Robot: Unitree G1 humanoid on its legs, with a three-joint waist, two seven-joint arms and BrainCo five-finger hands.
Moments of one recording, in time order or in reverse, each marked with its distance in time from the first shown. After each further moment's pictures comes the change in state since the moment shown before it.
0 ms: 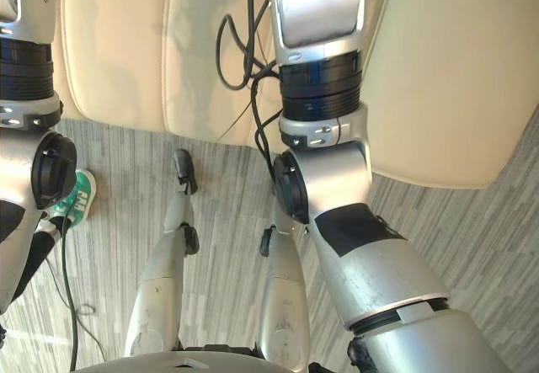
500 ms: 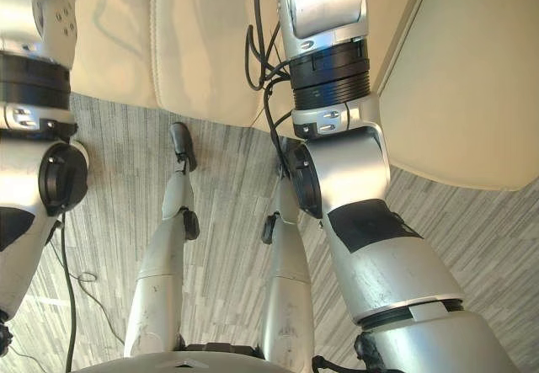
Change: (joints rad) left arm 0.147 -0.025 0.174 0.280 -0.044 0.150 -0.190; right arm 0.060 -0.078 0.080 0.191 0.201 0.027 0.265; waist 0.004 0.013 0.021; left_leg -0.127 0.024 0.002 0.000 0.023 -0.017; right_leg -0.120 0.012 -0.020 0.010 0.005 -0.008
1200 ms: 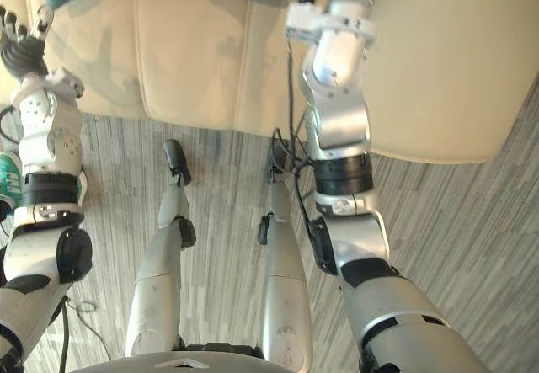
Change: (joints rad) left arm 0.596 -0.014 0.202 -0.200 -0.172 -0.080 -0.064; right arm 0.561 -0.087 -0.029 -0.385 0.117 -0.039 0.137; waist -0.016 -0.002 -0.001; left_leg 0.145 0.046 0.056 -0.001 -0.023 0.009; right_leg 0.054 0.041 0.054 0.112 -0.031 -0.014
